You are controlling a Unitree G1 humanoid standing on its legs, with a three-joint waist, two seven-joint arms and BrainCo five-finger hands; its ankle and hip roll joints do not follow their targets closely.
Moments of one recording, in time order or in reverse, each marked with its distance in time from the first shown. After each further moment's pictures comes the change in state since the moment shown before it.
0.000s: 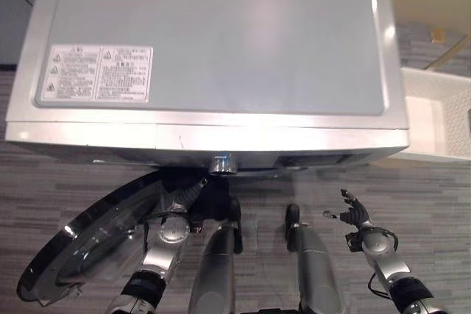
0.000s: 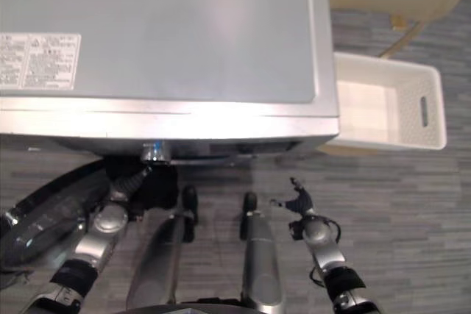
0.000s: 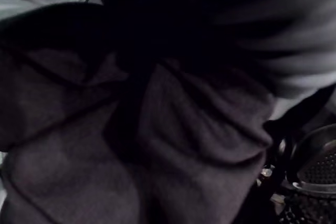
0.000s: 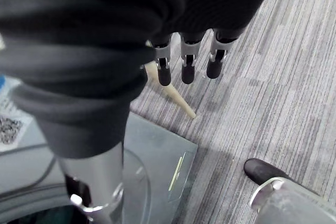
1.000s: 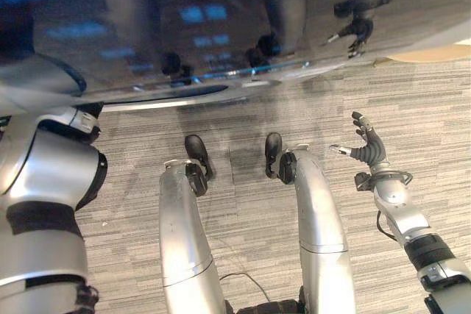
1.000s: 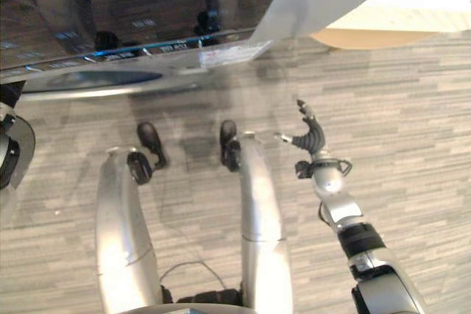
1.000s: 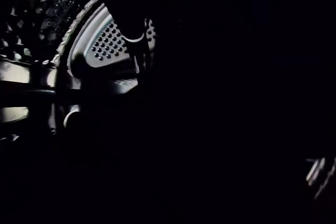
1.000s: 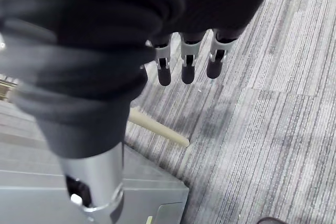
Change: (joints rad) left arm -1.274 0.442 -0.460 0.475 0.138 0.028 0.326; right arm -0.193 -0.175 0.025 -0.203 0.117 -0.165 -0.062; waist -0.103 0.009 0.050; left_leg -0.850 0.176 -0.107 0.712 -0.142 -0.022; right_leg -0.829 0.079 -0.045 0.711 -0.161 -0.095
